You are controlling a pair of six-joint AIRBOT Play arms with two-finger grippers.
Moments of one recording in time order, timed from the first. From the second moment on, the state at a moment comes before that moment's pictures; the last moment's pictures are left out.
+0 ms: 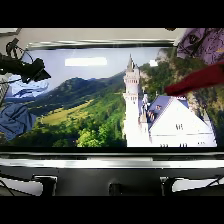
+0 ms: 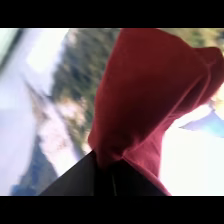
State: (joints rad) left arm 0.14 -1.67 1.93 1.08 -1.43 -1.72; right arm -0.62 -1.66 1.97 -1.03 1.31 1.86
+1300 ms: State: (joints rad) left arm 0.14 -1.67 1.93 1.07 -1.48 -1.73; right arm -0.90 -0.86 0.58 -1.51 1.21 1.86
